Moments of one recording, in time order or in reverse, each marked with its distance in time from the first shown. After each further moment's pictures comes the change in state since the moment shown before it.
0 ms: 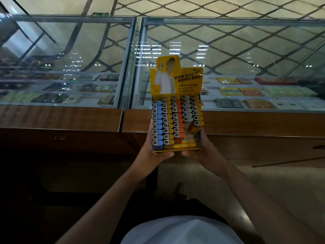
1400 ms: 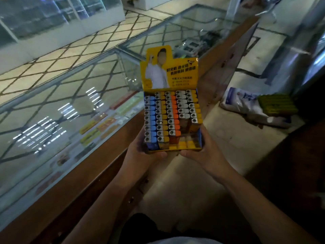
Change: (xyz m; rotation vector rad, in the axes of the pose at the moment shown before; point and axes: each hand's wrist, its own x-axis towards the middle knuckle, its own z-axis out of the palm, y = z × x) left_hand 0.064 0.133 0.415 0.263 -0.679 0.252; right_hand -0.322 0.006 -0.258 0.126 1.076 -0.080
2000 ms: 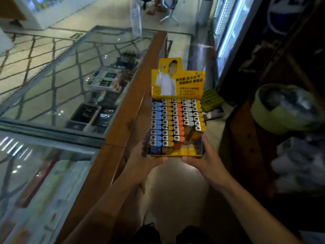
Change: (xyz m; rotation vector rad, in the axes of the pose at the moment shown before) left_hand 0.322 0.060 0.169 0.121 -0.522 0.177; right_hand 0.136 0.021 -0.215 0.003 0.565 0.114
